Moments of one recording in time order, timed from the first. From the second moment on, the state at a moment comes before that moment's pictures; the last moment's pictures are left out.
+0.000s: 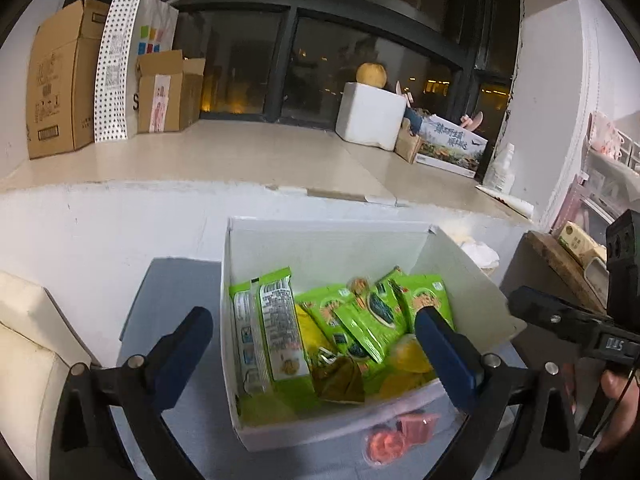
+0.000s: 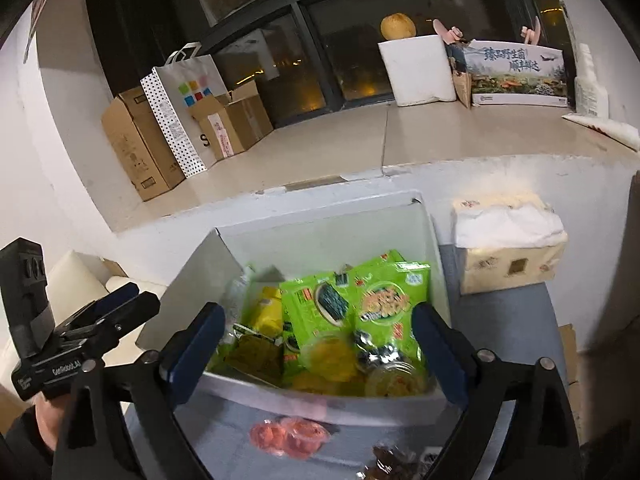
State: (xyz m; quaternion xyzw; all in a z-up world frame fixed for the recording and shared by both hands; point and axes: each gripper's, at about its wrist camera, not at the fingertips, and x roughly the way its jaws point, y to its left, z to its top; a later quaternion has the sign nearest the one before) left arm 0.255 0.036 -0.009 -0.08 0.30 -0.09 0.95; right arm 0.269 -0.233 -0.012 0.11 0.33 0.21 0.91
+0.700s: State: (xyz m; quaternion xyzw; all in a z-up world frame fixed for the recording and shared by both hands) left arm 0.081 0.016 -0.049 -0.09 0.30 -0.13 0.94; right arm 0.118 -0.256 -0.075 0.08 0.36 0.17 0.91
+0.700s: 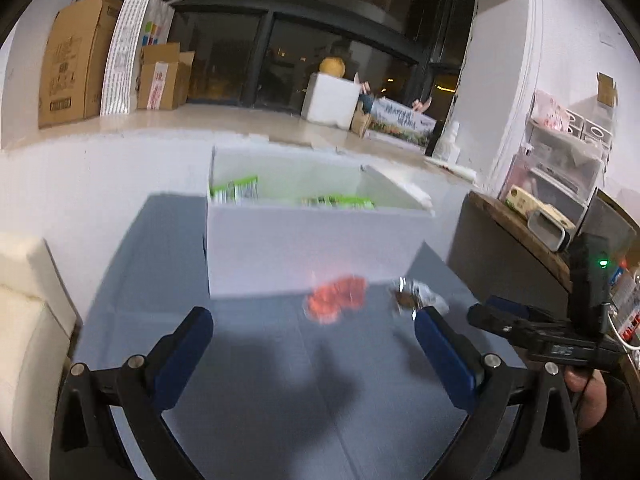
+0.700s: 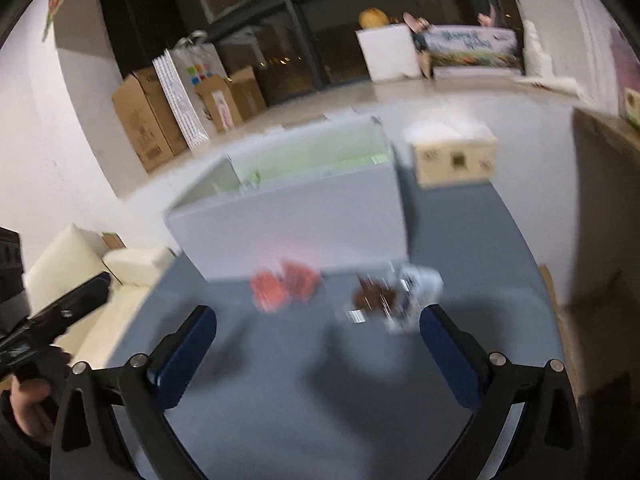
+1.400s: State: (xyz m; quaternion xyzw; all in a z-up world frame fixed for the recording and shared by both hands) left arm 0.086 0.006 -0.077 -0.10 0.34 -0.14 0.92; right arm 0.221 -0.221 -0.134 0.00 0.46 0.06 0.89
